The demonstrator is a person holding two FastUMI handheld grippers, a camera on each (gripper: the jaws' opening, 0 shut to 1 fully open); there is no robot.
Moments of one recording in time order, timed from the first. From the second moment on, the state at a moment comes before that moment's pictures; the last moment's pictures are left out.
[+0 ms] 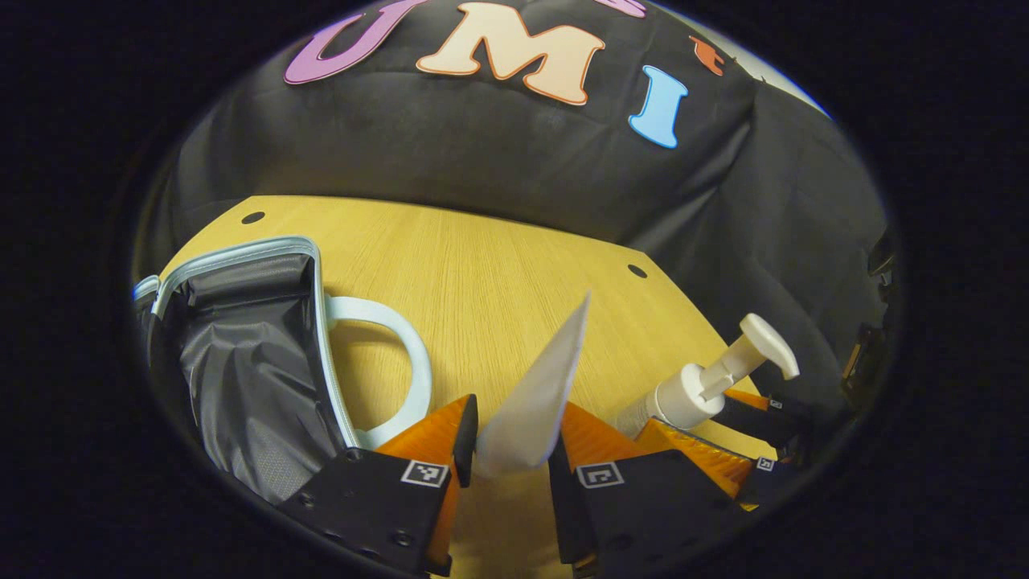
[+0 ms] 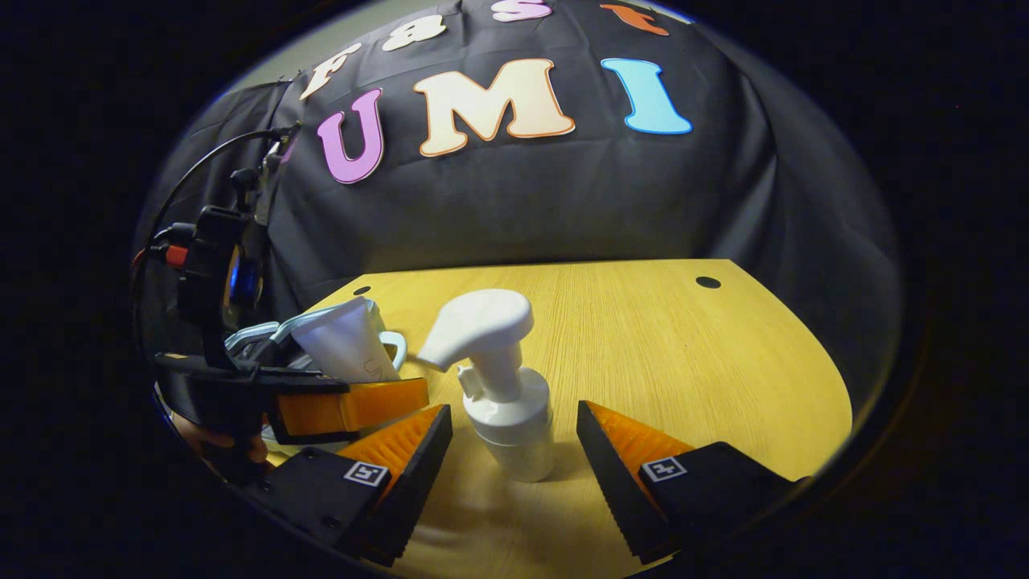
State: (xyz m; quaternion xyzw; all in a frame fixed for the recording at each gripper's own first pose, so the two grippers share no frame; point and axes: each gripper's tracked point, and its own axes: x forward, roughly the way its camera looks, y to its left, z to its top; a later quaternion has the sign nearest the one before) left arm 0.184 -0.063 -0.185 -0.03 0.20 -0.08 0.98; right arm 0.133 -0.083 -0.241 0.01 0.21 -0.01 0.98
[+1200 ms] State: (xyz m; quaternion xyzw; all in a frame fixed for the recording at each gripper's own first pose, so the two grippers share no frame) left arm 0.070 0.155 -0.184 -0.05 0.42 -0.01 0.91; right arm 0.142 0.154 -0.201 0.02 0.29 0.17 0.94
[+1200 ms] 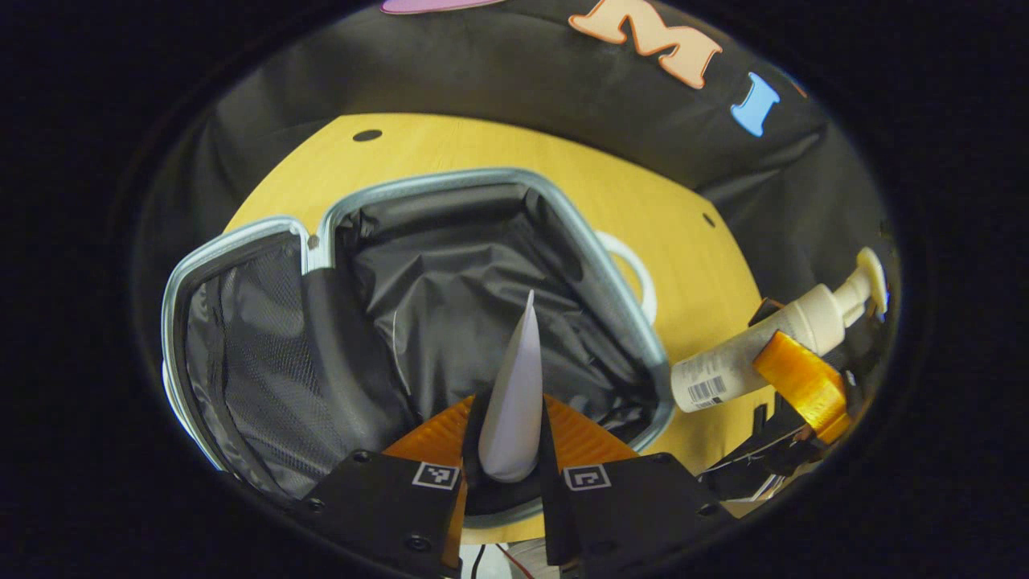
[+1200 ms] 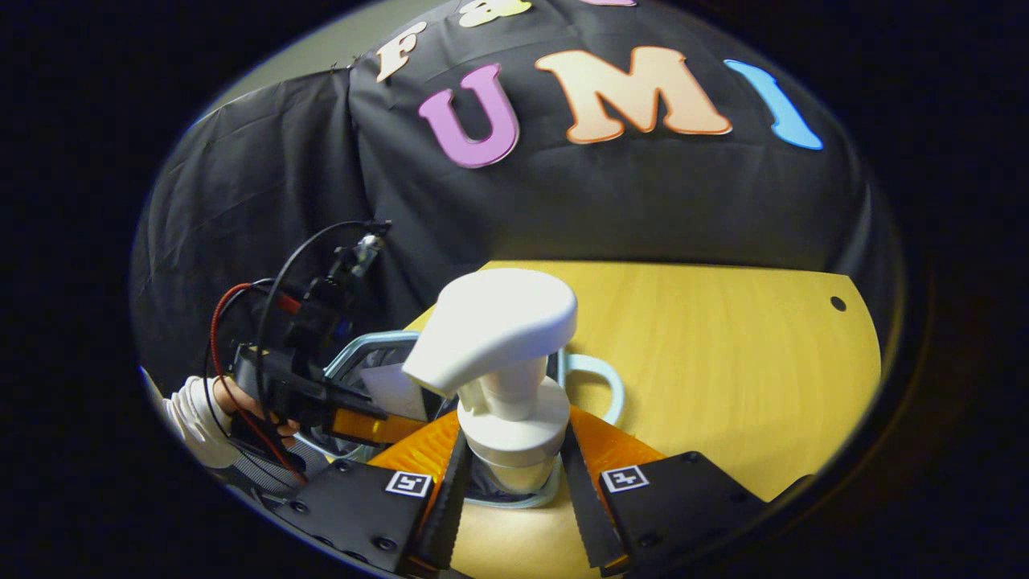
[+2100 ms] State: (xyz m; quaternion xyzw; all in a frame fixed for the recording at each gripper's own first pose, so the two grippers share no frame) left arm -0.056 0.337 -0.057 -0.21 0.20 0.17 0.94; right arm 0.161 0.190 -0.264 0.00 0.34 0.15 0.93
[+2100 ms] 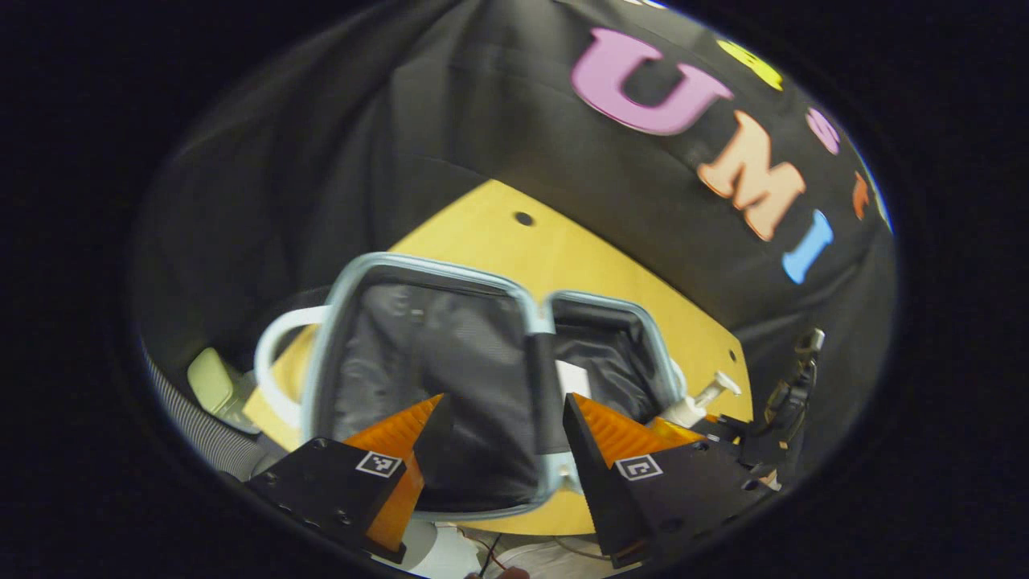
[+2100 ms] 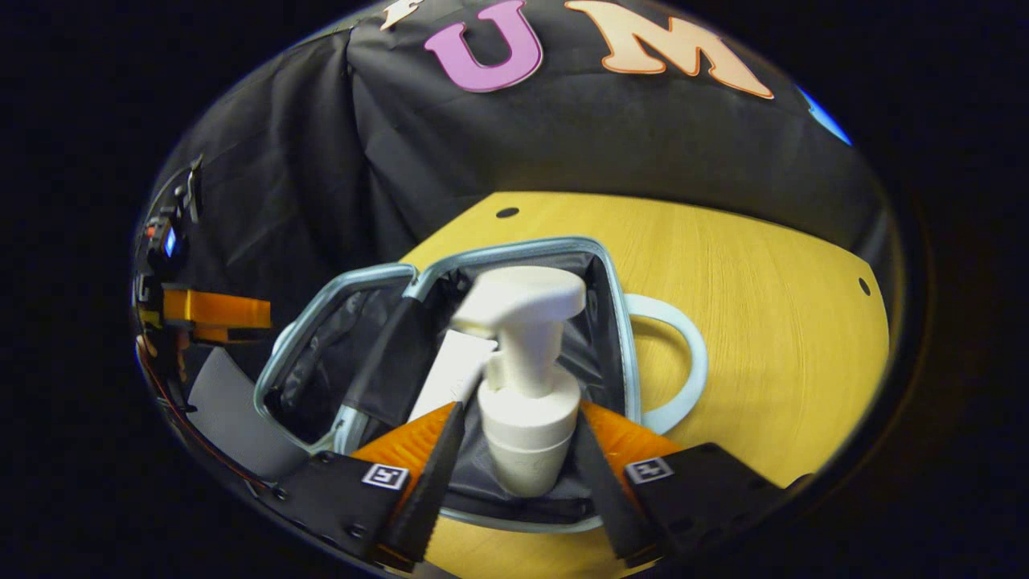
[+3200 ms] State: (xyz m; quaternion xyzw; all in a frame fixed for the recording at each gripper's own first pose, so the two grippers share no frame) left arm -0.063 0.505 -0.160 -0.41 0.18 0.26 0.86; right arm 0.108 0.034 -0.092 -0.01 0.14 -0.03 0.99
